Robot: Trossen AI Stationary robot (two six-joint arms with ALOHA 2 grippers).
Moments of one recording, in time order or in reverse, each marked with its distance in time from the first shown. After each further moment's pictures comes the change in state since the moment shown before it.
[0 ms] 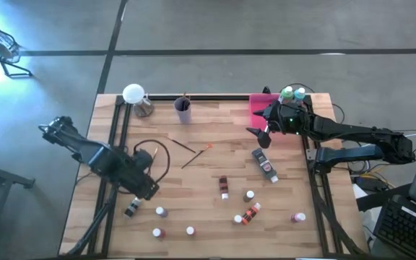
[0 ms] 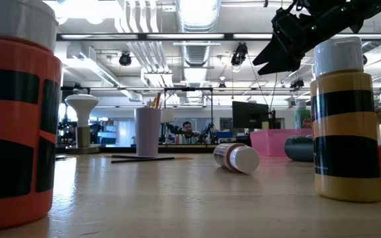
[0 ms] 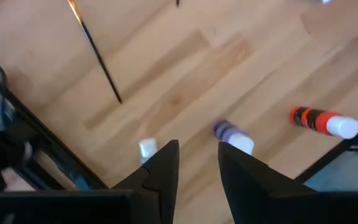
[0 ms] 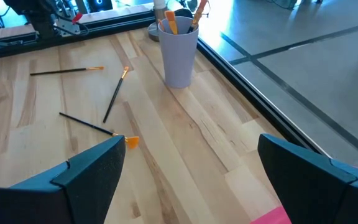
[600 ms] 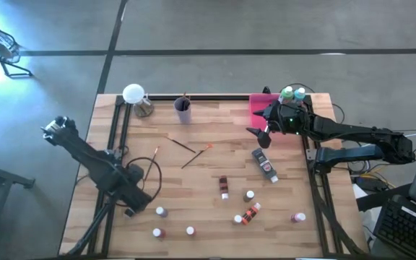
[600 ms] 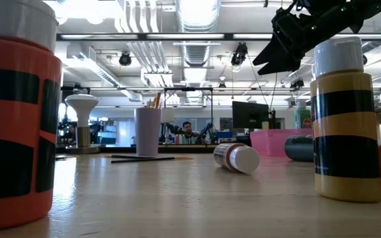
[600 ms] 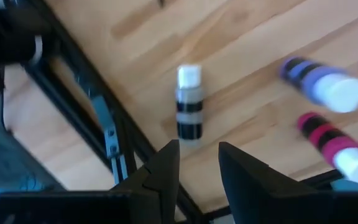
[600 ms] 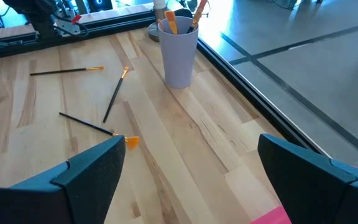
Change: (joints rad) left arm -0.119 0.001 -0.249 0.053 0.249 -0.264; right arm 0.000 0.000 0.000 0.000 0.000 0.000
